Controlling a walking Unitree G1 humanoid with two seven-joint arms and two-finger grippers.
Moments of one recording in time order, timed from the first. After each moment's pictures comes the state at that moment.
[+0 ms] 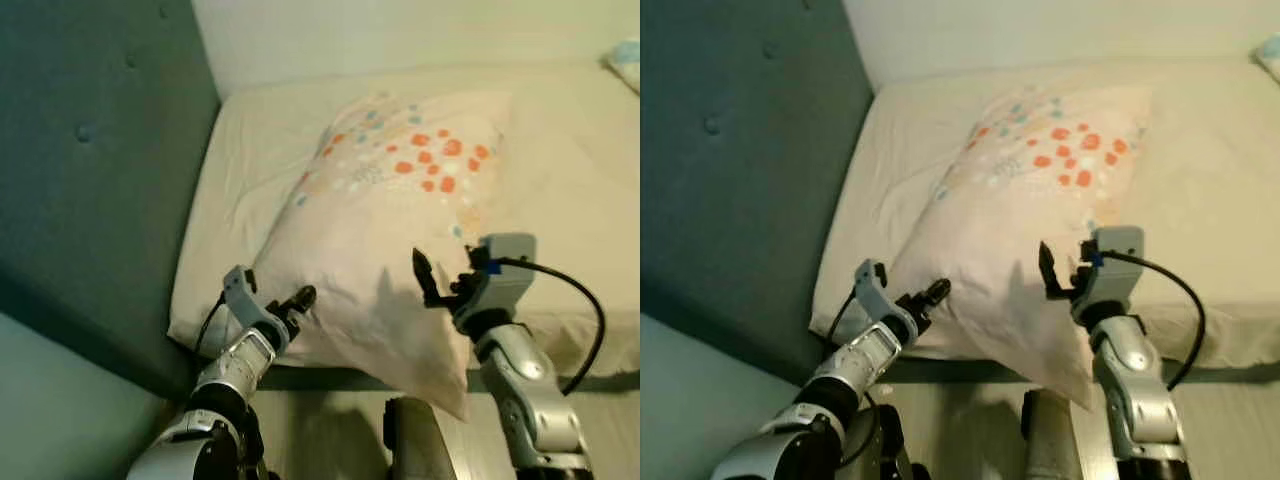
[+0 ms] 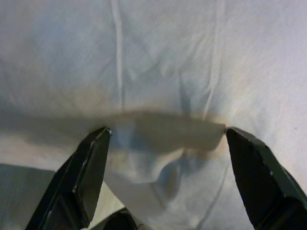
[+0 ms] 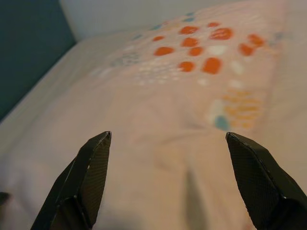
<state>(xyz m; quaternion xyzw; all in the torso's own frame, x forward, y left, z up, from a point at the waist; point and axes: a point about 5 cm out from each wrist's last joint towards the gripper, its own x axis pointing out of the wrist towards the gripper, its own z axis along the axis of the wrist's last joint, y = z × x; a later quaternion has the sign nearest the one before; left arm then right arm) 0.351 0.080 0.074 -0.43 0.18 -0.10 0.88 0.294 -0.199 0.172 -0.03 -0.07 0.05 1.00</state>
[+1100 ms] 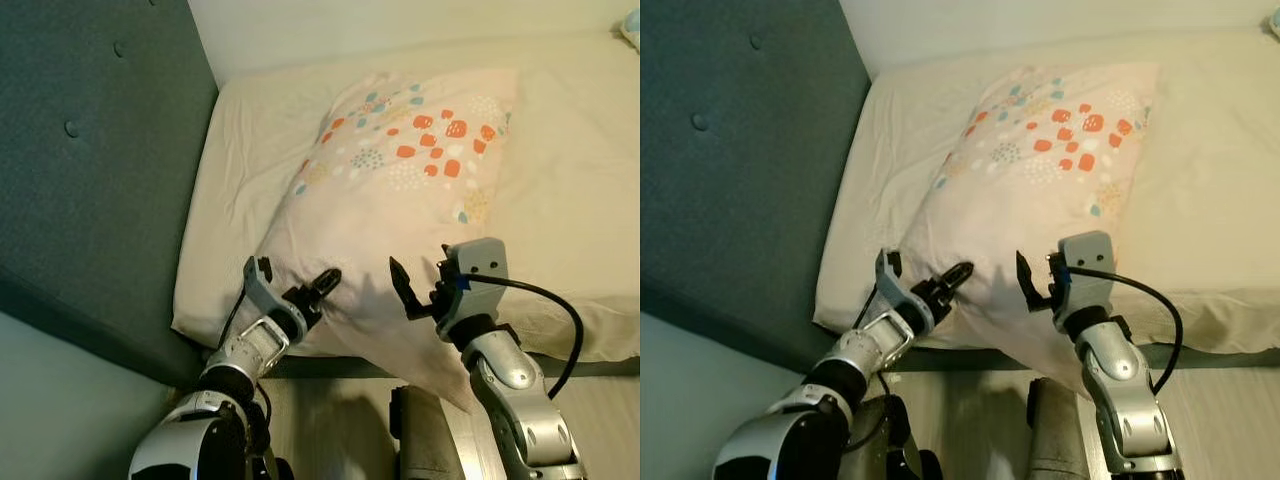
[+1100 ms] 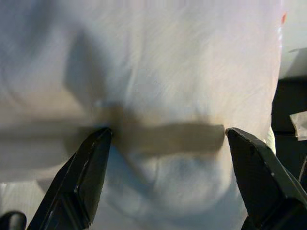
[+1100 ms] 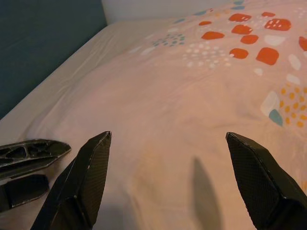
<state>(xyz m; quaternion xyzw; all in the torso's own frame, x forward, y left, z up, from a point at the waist) 0.361 0.048 0.108 -0.49 0.15 -0.24 0.83 0.294 -0.173 0.176 -0.07 -0.08 0.10 0.99</state>
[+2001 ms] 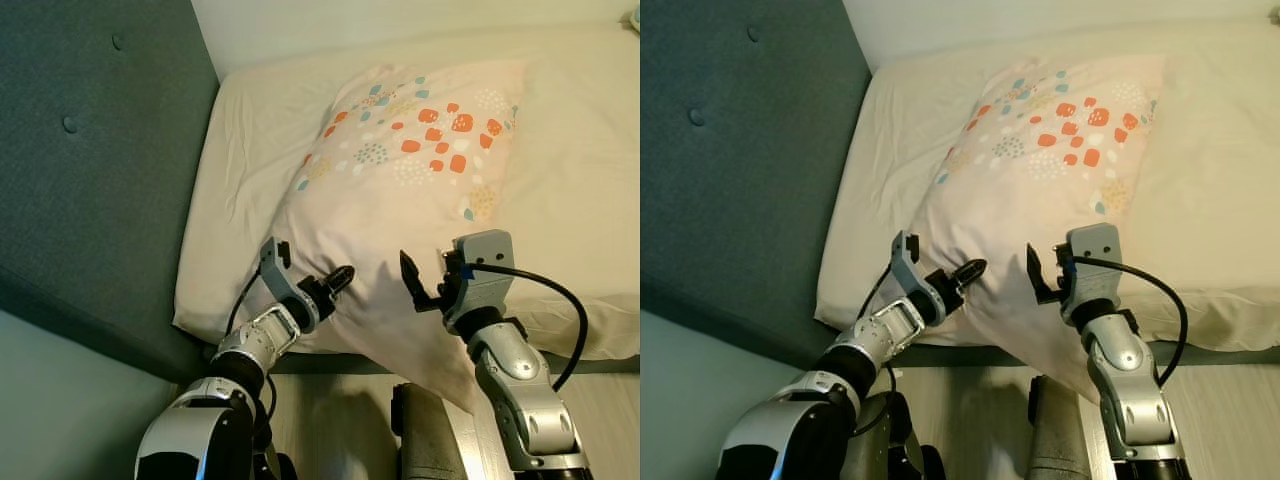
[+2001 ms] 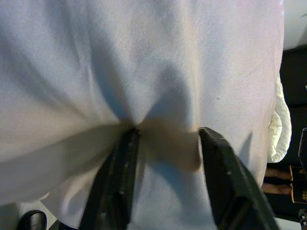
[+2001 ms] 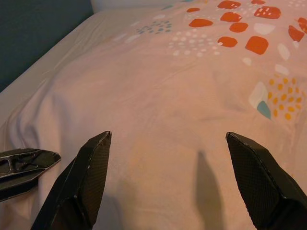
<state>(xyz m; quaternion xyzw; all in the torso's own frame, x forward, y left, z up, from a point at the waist) 0.361 0.034 0.114 -0.43 0.16 -0.28 0.84 0.298 -0.181 0.174 -0.08 -0.06 0.08 0.99</state>
